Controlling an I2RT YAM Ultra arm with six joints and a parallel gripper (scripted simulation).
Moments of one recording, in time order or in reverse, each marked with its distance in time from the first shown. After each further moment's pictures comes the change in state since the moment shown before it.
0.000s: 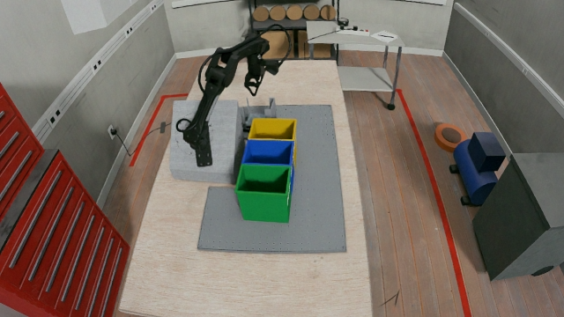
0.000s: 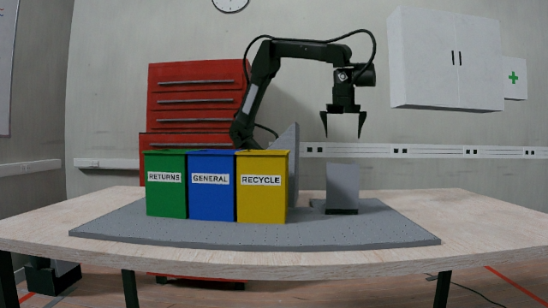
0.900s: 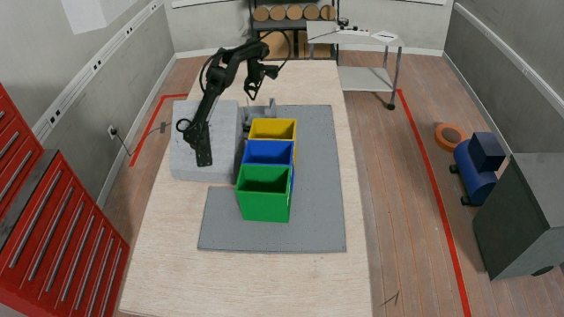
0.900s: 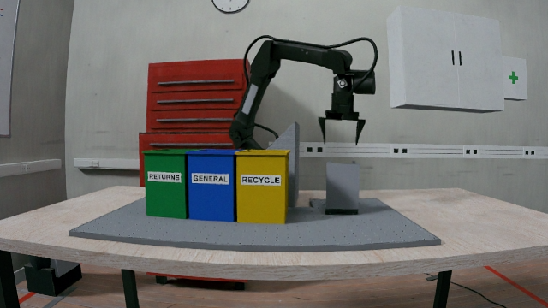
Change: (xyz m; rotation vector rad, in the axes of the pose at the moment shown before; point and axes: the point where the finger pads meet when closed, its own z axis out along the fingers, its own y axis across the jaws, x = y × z) arm 0.005 -0.006 0.020 0.030 0.017 -0.004
